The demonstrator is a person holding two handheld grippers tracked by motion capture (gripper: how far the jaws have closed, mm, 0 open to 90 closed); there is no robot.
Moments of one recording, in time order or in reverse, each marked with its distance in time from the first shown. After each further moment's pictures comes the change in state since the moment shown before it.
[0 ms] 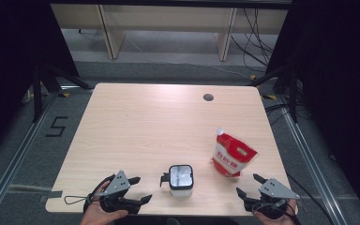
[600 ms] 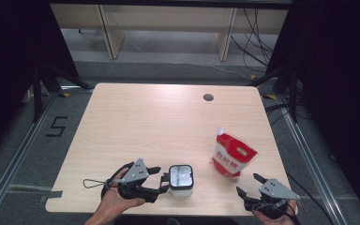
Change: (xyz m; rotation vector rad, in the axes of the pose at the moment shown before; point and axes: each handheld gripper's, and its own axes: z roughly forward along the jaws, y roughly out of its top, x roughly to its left) left arm -0.011 0.055 0.023 -0.068 -0.104 0.065; right arm 0.000 0.001 -0.001 -0.027 -0.021 -0.017
